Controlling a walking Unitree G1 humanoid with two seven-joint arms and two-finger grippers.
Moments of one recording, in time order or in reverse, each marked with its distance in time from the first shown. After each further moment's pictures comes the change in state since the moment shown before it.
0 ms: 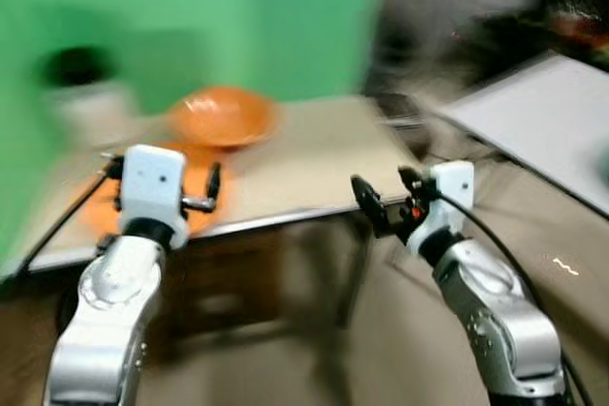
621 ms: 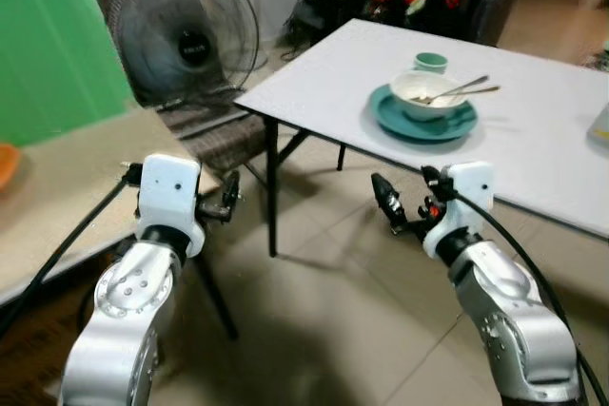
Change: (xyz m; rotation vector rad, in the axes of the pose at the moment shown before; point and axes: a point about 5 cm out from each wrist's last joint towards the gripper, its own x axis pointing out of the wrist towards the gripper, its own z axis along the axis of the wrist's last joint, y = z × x) left arm -0.001 -0.013 0.000 -0.036 -0.006 -0.067; right arm -0.009 -0.011 -0.005 -0.008 0.013 -0.090
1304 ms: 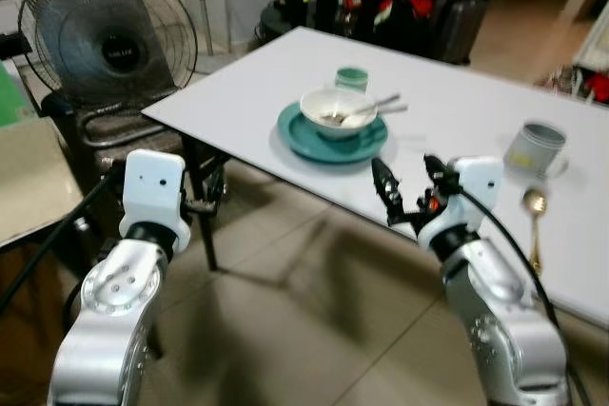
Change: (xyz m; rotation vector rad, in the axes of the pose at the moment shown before) left arm 0.000 0.004 -0.005 -0.015 0.021 0.020; right arm -0.003 0.003 0.013 0.016 -0.095 -0.065
